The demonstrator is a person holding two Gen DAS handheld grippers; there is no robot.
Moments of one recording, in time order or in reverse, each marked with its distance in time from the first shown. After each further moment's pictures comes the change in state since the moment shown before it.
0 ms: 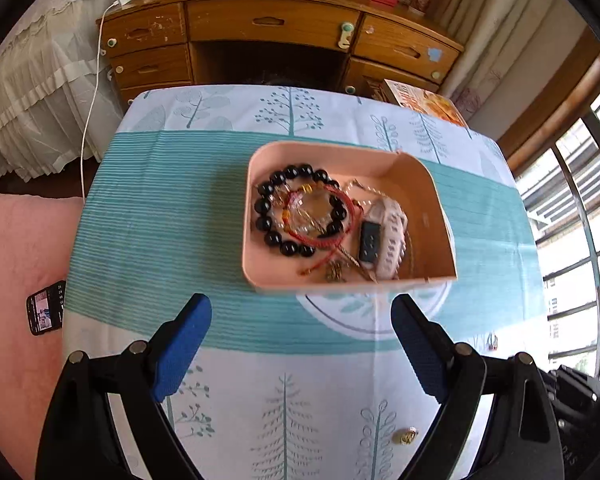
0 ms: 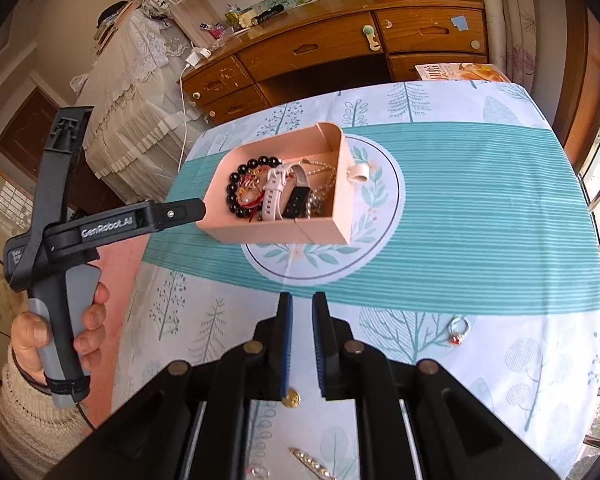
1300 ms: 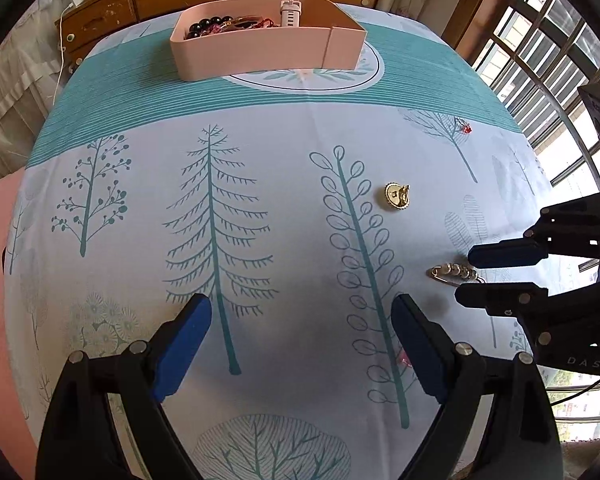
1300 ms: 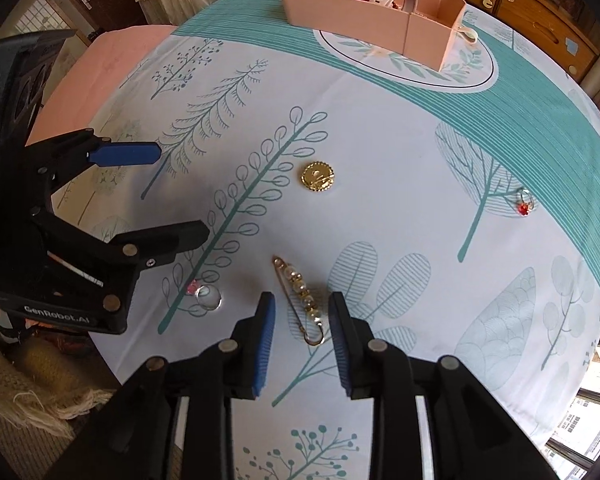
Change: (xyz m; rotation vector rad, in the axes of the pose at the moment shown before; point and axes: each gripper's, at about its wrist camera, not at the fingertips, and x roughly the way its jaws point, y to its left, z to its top) left arm 0.012 -0.035 -0.190 0.170 0.059 -0.048; right arm 0.040 0.036 -0.109 -0.461 0.380 -0.098
